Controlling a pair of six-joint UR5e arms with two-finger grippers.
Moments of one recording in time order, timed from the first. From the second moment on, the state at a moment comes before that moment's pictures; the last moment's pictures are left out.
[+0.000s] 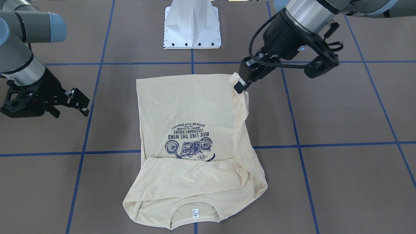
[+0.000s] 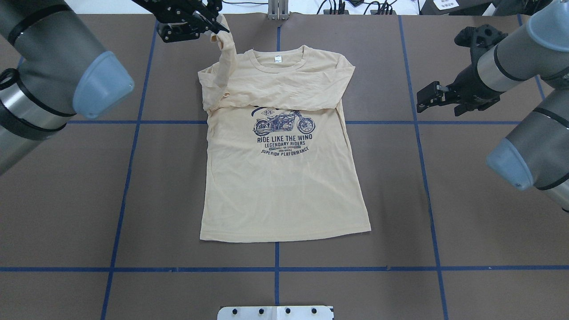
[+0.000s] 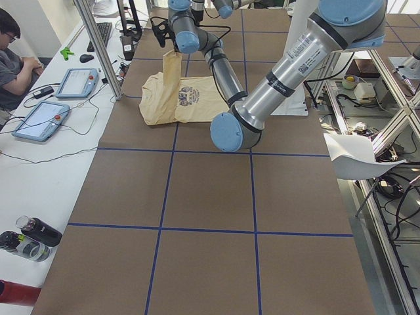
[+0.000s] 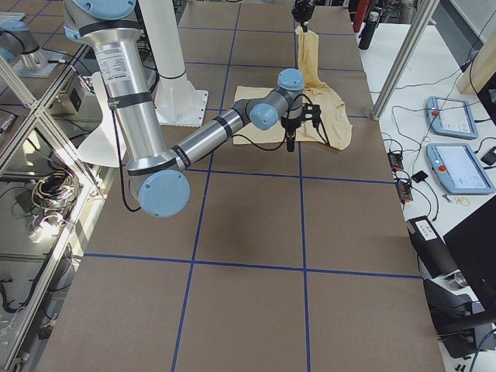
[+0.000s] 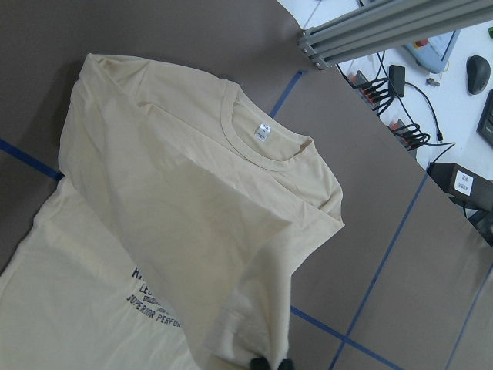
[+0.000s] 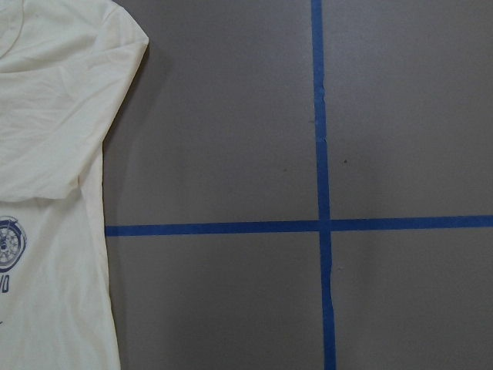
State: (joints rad) left arm -0.96 -2.39 -1.76 -1.80 -2.29 -1.82; right arm 0.97 -1.31 1.87 -1.43 2.16 0.92
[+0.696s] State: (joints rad) left arm -0.86 -2.50 -1.56 -1.91 -2.19 -1.89; right arm 0.99 -1.34 1.86 -1.43 2.16 0.88
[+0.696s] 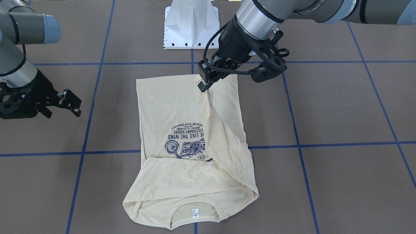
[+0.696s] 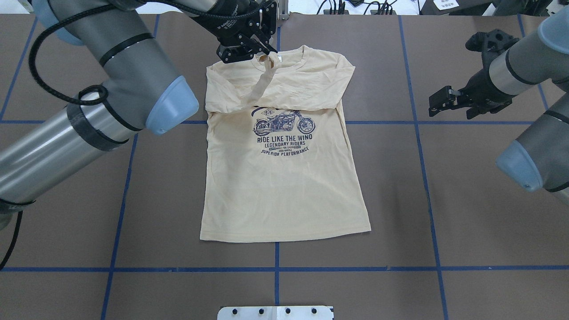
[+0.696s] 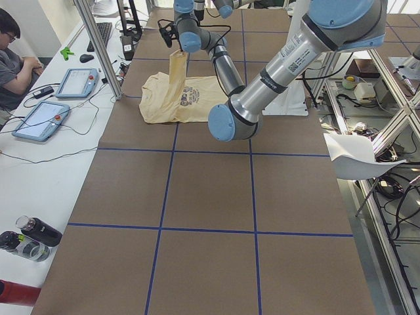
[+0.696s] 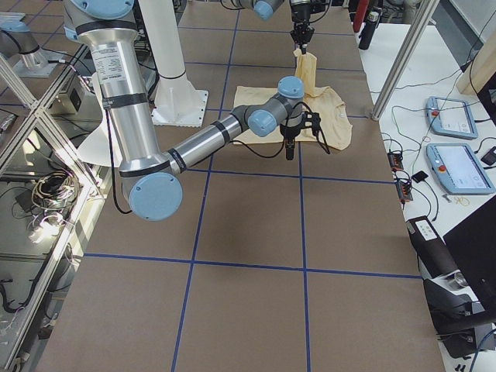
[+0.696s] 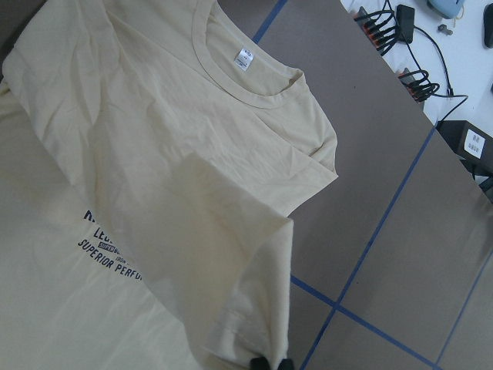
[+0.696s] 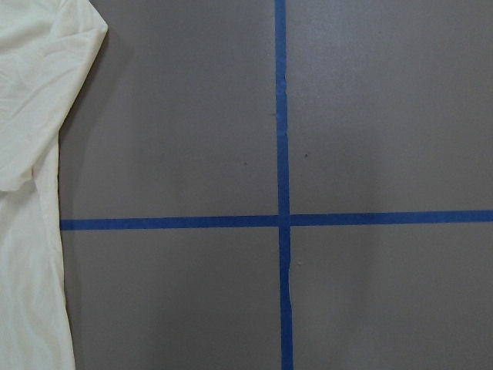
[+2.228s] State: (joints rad) left arm -0.68 -2.62 -1.14 -2.29 -1.96 -1.98; right arm 0.99 -1.34 1.85 -1.43 2.16 0.87
